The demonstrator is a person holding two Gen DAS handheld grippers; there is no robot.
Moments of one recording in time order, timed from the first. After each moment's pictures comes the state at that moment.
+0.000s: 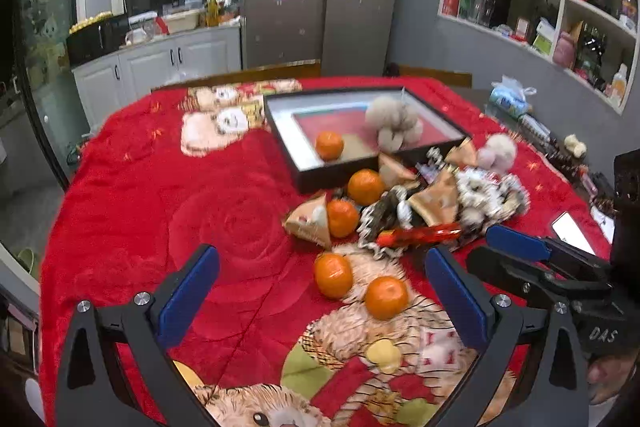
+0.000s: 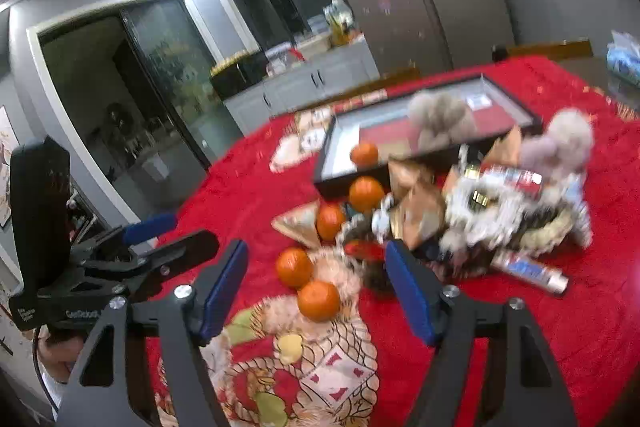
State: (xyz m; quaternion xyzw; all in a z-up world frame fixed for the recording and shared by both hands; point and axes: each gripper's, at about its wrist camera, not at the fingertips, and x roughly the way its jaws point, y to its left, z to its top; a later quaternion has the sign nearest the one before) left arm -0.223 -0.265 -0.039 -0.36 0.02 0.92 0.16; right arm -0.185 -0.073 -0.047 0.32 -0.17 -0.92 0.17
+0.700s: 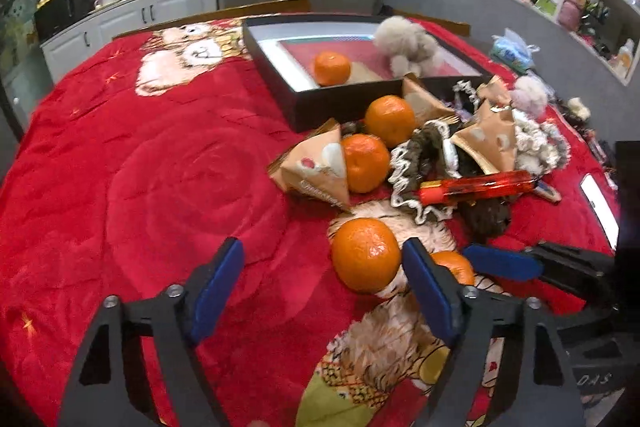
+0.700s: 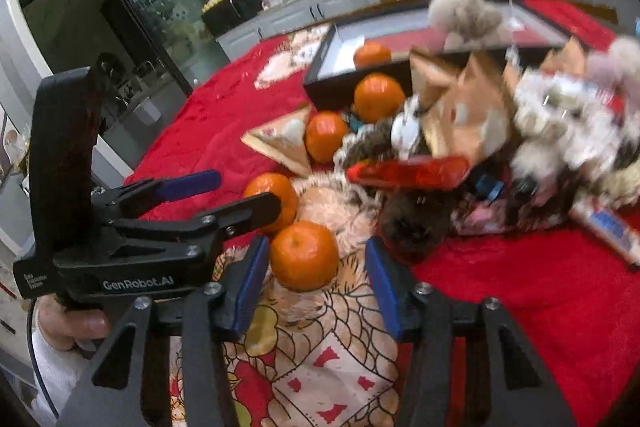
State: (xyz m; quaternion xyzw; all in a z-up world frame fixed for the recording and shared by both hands) left arm -0.272 -0.260 -0.112 -0.43 0.02 0.88 0.20; right arm -0.224 -0.102 -0.114 0.41 -0.16 -0.88 0.19
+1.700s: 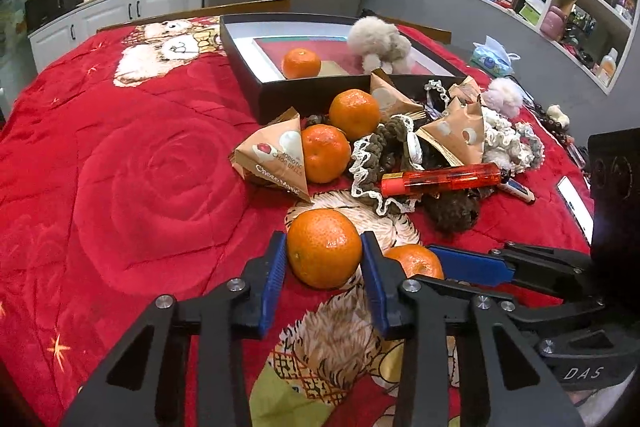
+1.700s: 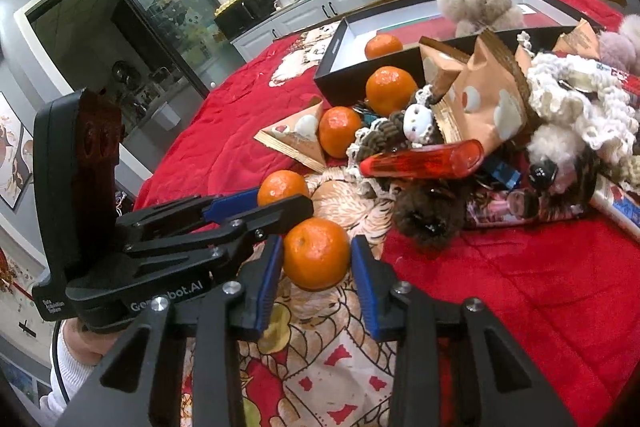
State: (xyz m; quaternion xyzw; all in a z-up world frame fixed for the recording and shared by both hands) left arm -0.256 -0.251 -0.114 -0.43 0.00 0.87 0.23; right arm -0.223 -0.101 -0.114 0.41 -0.17 -0.87 0.22
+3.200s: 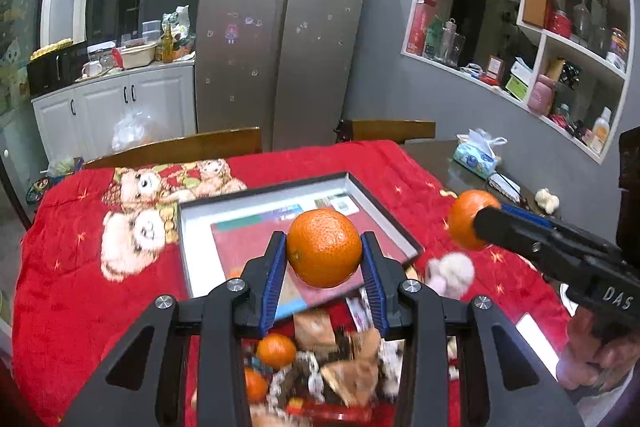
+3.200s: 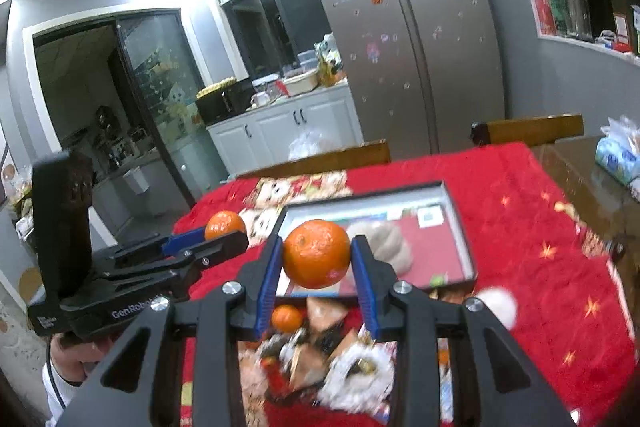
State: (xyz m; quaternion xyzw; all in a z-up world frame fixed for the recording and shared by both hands) left arm -0.334 -0.160 0.053 -0.31 -0.01 0.92 0.23; right arm -0.271 0.027 0.072 0.26 -0.12 -0.95 0.14
